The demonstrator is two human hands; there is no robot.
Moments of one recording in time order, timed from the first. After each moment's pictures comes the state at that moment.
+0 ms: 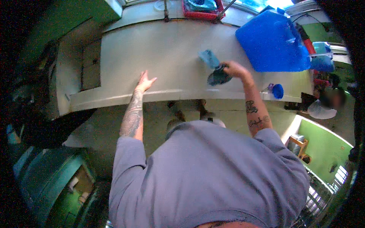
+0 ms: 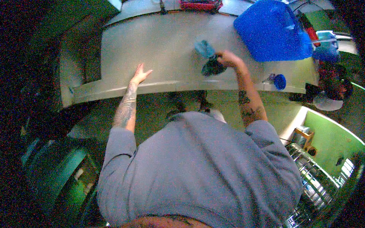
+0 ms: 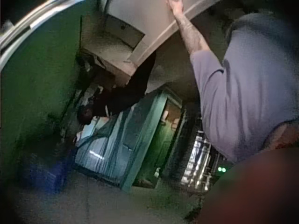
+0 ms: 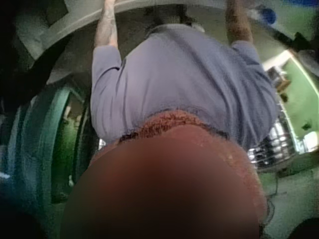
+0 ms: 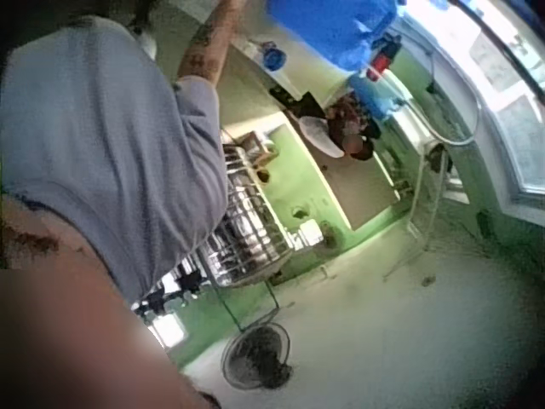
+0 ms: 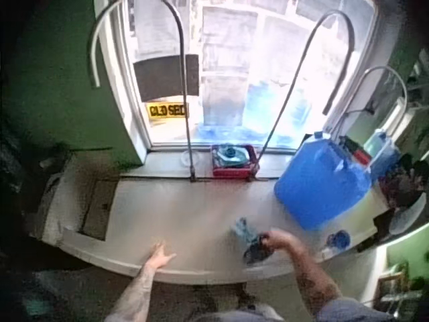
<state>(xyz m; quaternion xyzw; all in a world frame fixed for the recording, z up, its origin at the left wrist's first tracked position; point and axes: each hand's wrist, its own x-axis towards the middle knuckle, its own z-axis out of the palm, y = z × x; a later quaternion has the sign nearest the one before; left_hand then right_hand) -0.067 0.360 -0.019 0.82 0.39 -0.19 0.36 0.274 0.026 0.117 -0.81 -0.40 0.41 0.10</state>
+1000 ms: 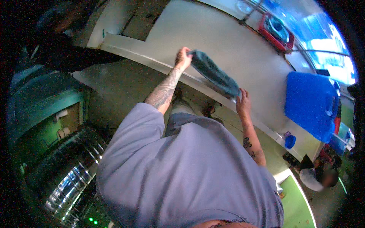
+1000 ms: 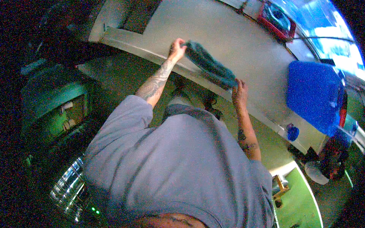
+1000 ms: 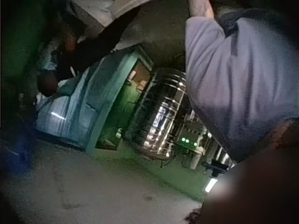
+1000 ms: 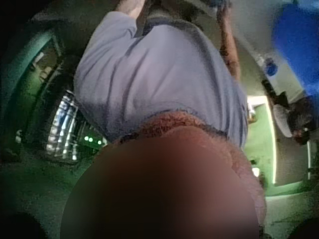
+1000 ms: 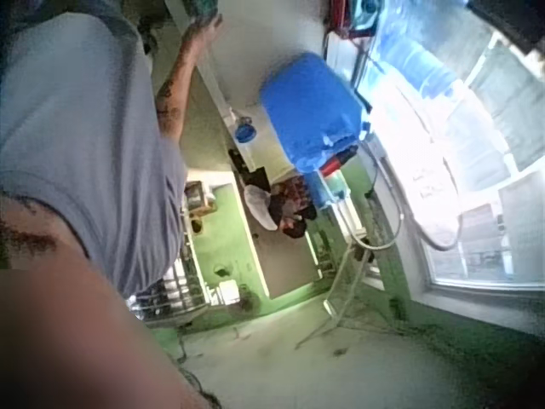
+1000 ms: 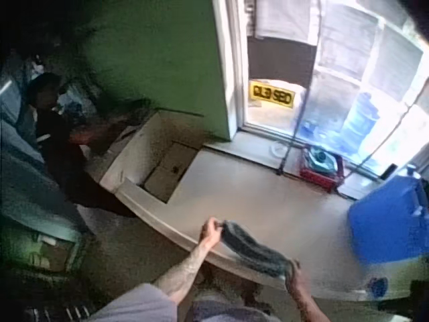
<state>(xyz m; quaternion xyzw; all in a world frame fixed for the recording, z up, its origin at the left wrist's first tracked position) -0.078 0.379 -0.062 0.73 0.52 0.14 0.43 0.131 0.033 0.015 -0.85 -0.45 0.21 0.19</state>
